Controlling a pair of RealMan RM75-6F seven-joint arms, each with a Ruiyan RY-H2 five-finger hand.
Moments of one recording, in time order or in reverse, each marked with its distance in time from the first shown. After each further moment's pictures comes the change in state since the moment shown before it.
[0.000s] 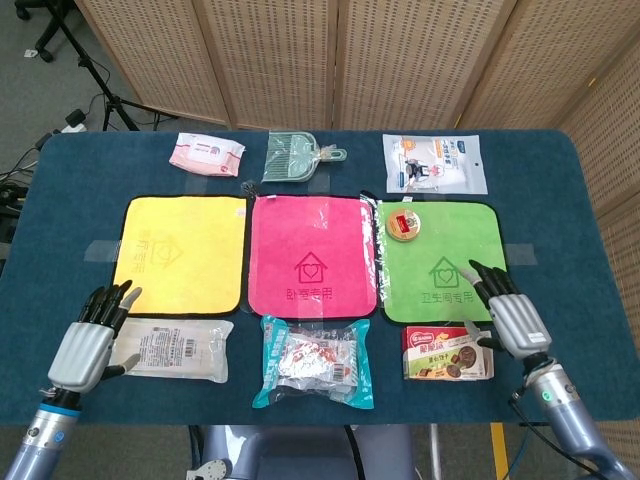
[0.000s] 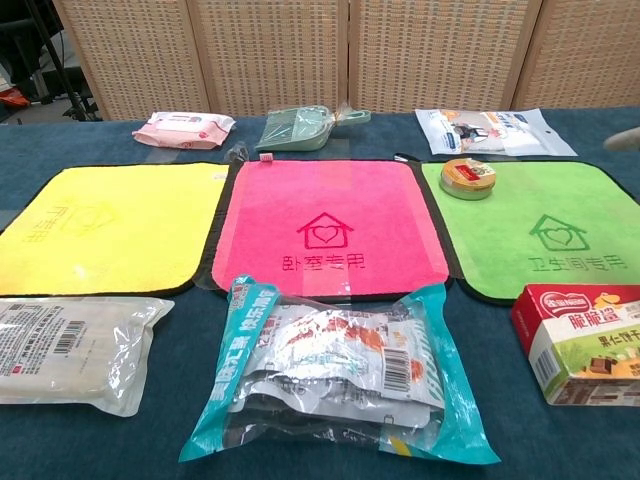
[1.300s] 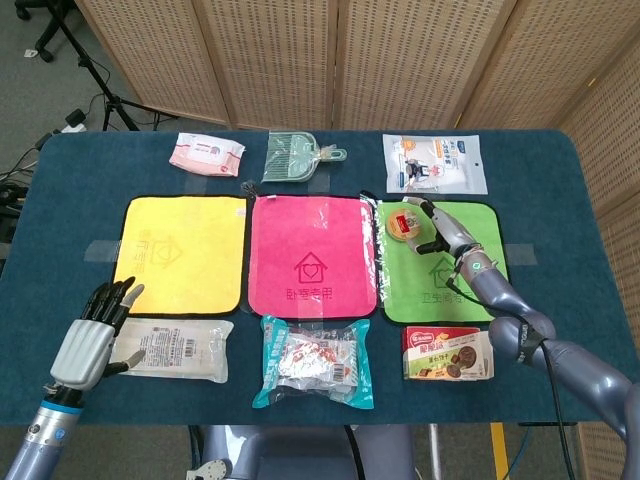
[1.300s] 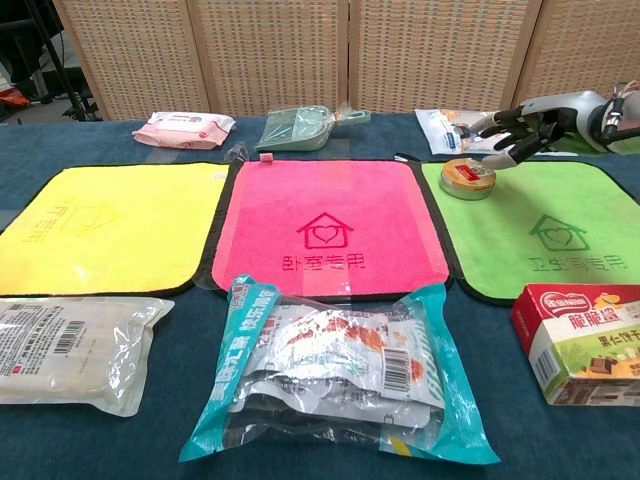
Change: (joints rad) left arm -0.011 -0.031 0.001 0.067 0.047 0.032 -0.104; right arm 0.490 -0.288 0.254 0.604 0.373 -0.751 0.426
